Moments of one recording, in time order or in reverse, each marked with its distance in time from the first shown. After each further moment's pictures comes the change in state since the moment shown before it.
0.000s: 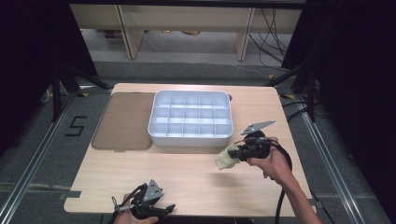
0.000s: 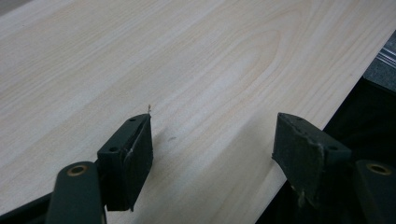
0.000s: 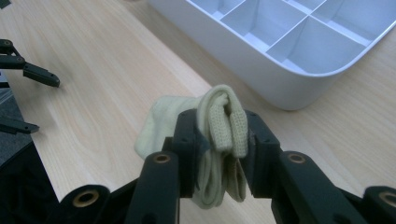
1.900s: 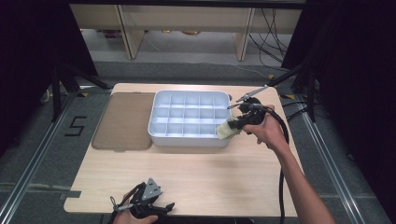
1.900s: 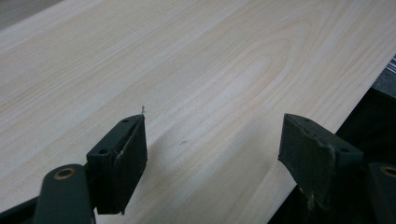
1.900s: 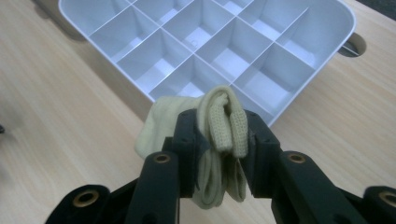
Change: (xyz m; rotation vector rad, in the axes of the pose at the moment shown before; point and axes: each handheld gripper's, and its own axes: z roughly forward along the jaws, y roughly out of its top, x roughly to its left) left arm 0.003 0.001 -0.003 -0.015 0.036 -0.020; right arm -0.029 0.084 -0.010 0.048 -0.138 0.009
